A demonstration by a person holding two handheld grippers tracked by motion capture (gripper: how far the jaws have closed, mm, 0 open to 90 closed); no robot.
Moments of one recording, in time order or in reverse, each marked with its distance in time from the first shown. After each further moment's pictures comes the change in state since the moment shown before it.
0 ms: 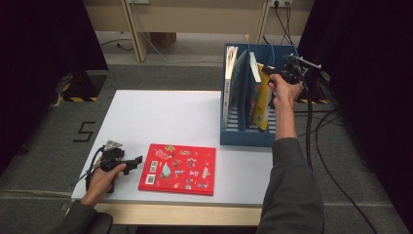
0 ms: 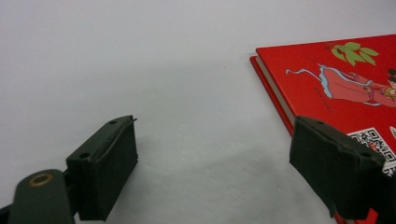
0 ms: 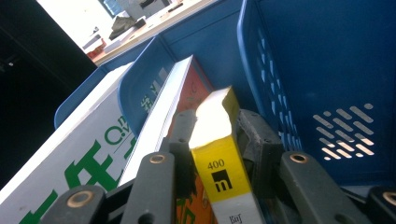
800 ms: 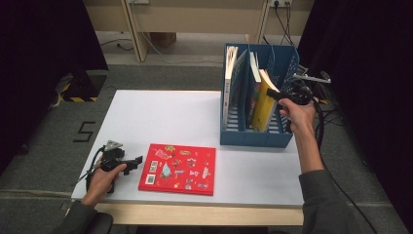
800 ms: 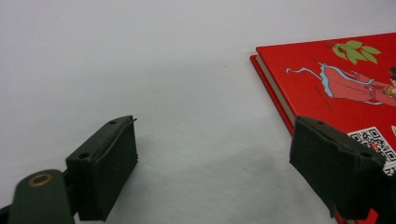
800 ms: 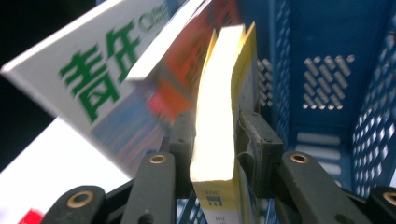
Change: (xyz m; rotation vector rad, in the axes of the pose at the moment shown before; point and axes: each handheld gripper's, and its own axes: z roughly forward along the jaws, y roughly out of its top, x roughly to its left) left arm -0.001 0.000 0.000 0.007 0.011 0.009; right arm -0.005 -0.037 -0.069 0.163 0.044 -0.253
